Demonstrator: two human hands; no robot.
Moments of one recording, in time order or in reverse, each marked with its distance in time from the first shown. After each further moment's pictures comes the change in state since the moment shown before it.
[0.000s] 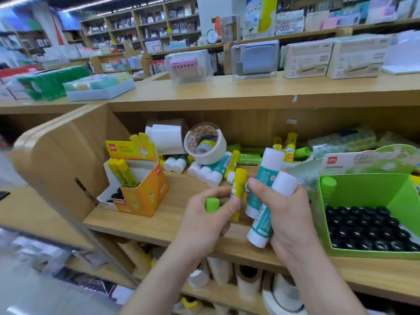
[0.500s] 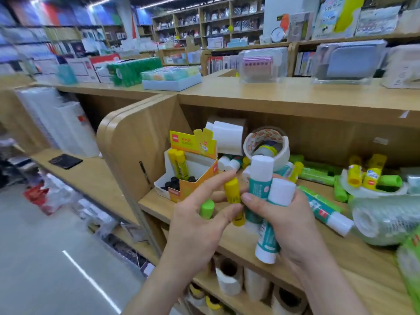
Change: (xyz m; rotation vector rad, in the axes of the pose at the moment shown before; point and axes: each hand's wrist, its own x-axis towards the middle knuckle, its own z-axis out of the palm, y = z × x) left_hand -0.024 0.009 -0.072 0.298 0.350 0.419; right_hand 0.007 0.018 0.067 -0.177 -0.442 0.088
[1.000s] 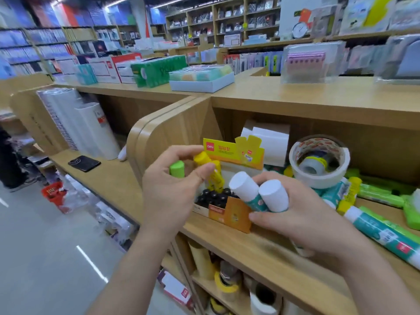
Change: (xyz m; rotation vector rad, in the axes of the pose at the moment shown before) left_hand 0.077 -0.033 -0.092 0.123 0.307 0.075; right_hand 0.064 -0.006 0.043 -0.688 -0.380 -0.111
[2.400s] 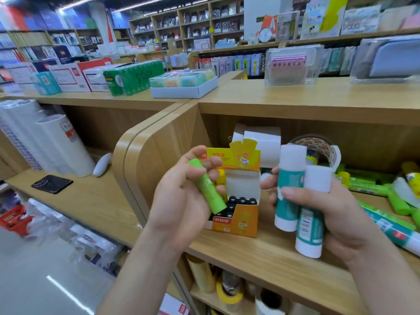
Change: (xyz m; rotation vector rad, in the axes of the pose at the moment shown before) left_hand 0.025 -0.010 0.006 -1.127 -0.434 -0.651; right_hand -0.004 -0.002 0.000 0.778 0.228 0.036
